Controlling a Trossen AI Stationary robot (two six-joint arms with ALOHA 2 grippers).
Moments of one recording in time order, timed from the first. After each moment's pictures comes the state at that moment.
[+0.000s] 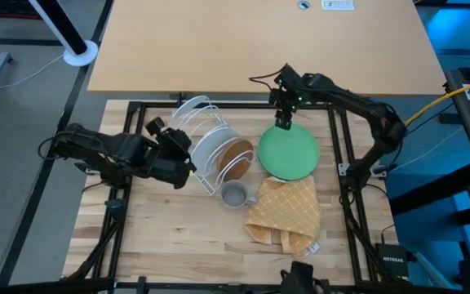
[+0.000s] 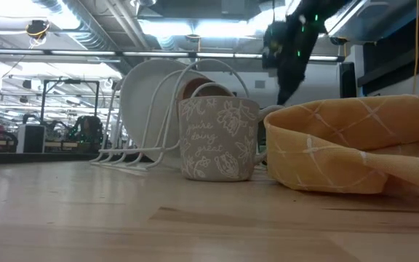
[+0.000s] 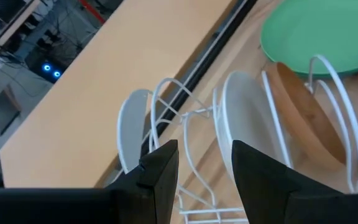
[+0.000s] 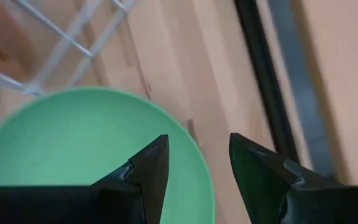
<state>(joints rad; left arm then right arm) -0.30 1.49 1.71 -1.49 -0.97 -0.66 -0.69 1.64 1.42 -0.93 -0.10 -0.45</state>
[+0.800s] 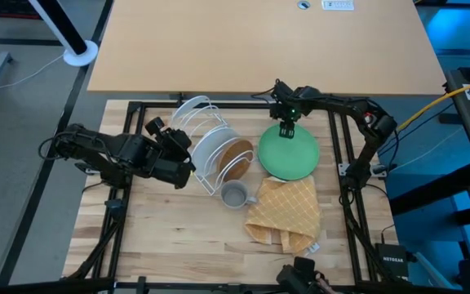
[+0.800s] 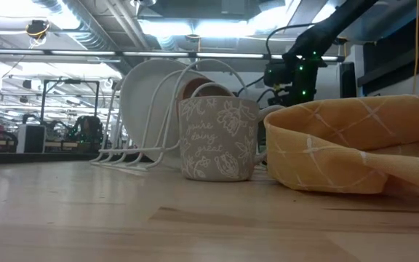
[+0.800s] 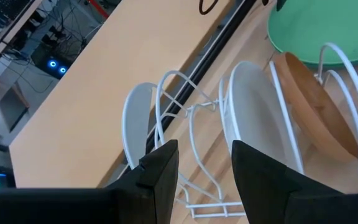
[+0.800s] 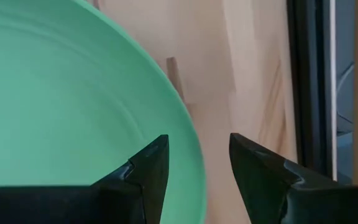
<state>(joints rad) -0.30 1.50 1.71 -1.53 -0.97 -0.68 -0.73 1.75 1.22 -0.78 0.07 -0.56</state>
